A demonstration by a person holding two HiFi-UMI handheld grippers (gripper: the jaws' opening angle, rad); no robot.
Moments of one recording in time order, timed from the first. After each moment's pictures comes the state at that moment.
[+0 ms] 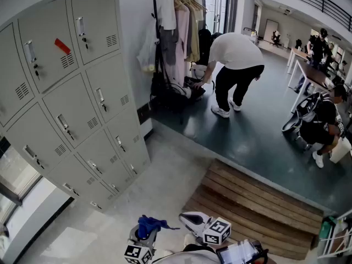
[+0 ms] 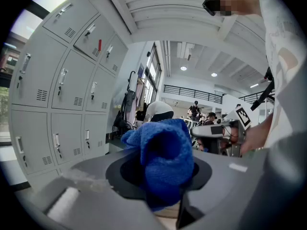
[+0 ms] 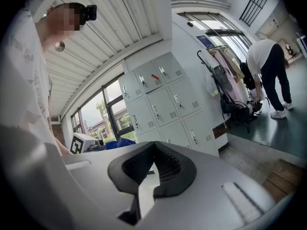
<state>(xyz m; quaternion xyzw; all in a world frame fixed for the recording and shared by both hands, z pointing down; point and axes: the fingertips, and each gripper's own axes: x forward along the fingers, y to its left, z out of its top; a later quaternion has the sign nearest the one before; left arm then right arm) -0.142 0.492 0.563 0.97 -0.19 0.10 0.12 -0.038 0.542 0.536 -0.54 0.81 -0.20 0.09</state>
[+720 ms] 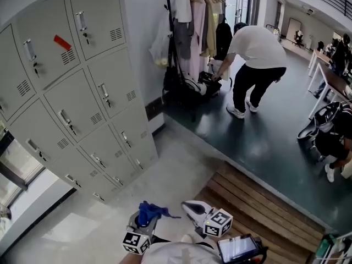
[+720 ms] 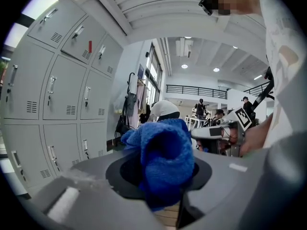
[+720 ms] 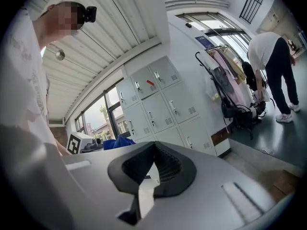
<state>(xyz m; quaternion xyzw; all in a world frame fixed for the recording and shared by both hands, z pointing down) -0.038 0.450 0.546 0.97 -0.21 0.11 0.08 0.071 0.496 0.528 -0.53 0.82 -0.19 0.11</state>
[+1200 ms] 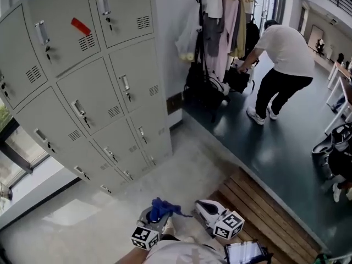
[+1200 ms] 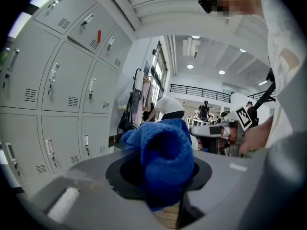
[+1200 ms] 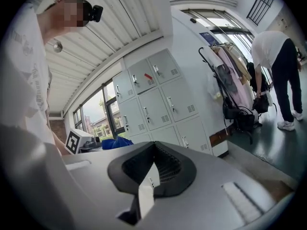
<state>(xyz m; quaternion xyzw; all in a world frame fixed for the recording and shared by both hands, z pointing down) -0.020 0.391 0.569 0.97 -0.21 0.10 0.11 0.091 0.434 0.540 -0.53 0.82 -0.18 0.07</state>
